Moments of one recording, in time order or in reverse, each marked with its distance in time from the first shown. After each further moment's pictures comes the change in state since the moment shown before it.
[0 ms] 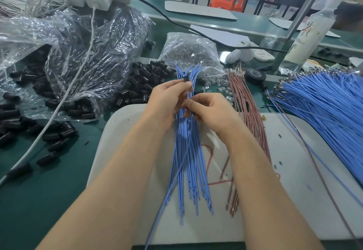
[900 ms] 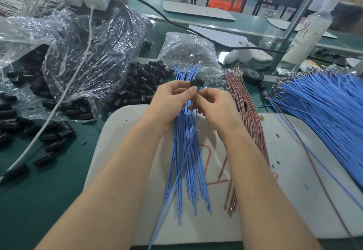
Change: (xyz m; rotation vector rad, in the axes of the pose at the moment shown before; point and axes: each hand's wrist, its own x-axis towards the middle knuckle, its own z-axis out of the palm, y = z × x) left_hand 0.010 -0.016 -0.006 0.289 0.003 0.124; right_hand 0.011 0.016 -0.001 0.082 0.249 0.005
